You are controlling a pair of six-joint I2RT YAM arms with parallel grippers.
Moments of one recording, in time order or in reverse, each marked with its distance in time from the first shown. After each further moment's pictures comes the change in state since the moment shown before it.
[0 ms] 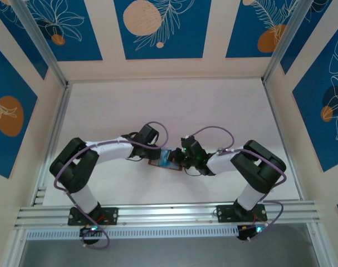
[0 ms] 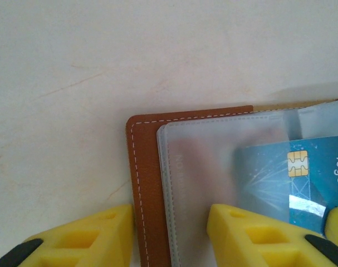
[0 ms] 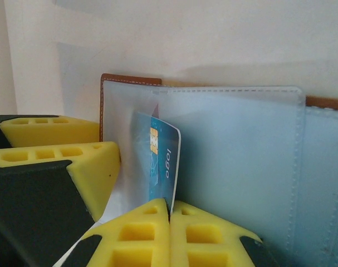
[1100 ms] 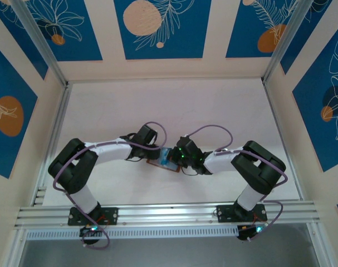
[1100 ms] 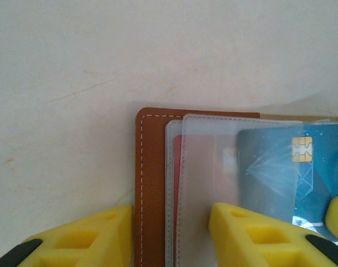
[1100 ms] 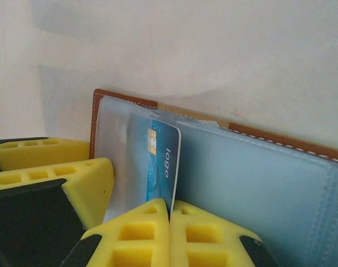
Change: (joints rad) left arm 0.001 -0.013 -0.032 0.049 0.000 -0.008; right arm 0.047 -0.002 0.063 -0.110 0.152 0.034
